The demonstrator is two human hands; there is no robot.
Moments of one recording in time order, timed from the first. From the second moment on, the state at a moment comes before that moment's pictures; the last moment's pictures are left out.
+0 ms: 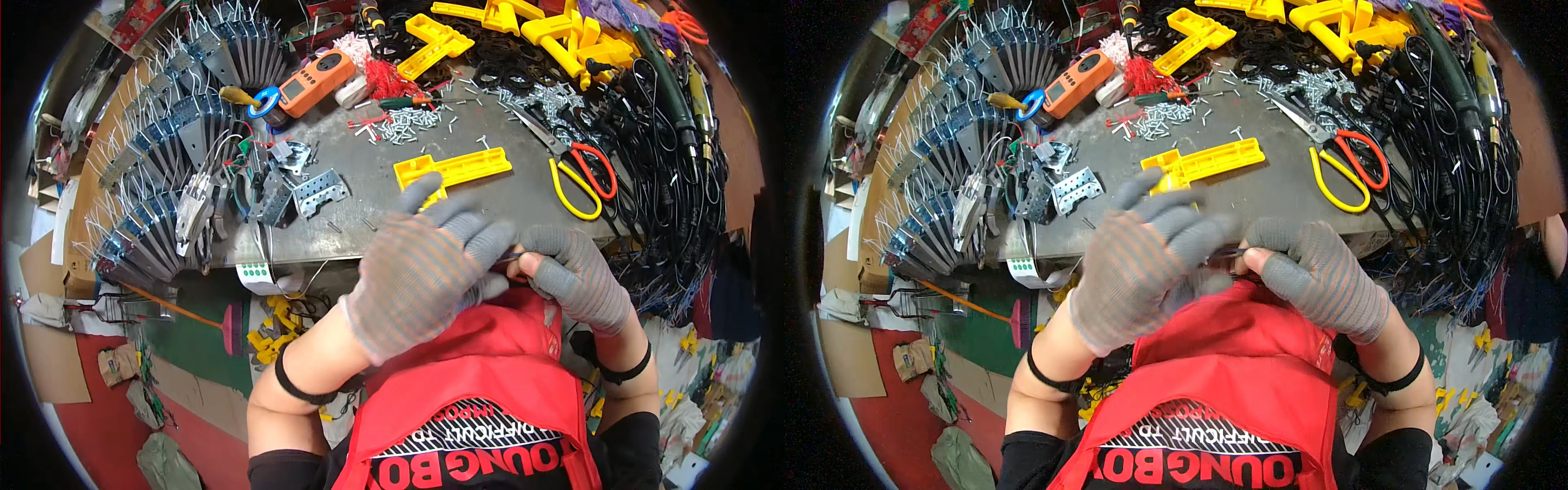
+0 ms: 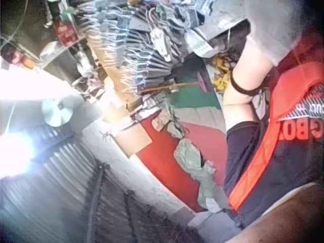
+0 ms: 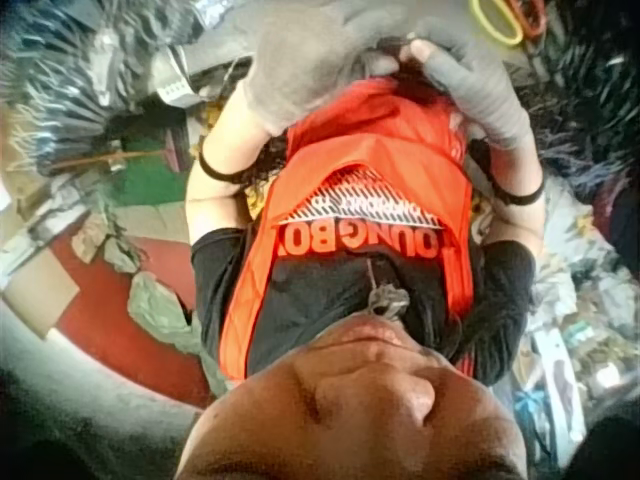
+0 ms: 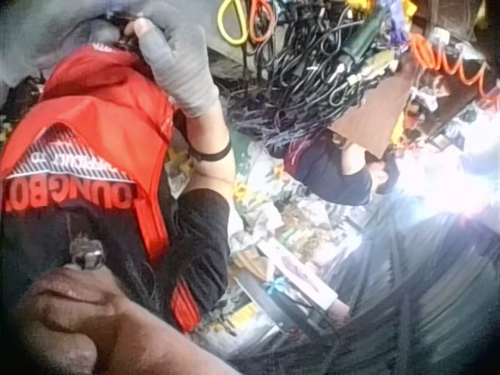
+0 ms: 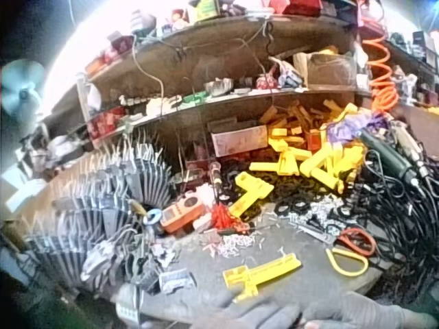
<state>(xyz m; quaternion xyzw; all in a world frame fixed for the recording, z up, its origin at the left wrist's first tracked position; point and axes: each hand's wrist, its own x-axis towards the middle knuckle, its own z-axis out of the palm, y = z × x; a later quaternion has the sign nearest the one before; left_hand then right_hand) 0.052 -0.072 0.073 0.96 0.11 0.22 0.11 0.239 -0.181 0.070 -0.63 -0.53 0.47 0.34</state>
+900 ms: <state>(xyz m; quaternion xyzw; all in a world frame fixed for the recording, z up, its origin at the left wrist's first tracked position) 0.028 -0.064 0.049 0.89 0.19 0.13 0.39 0.216 -0.163 0.056 -0.57 -0.71 0.31 0.28</state>
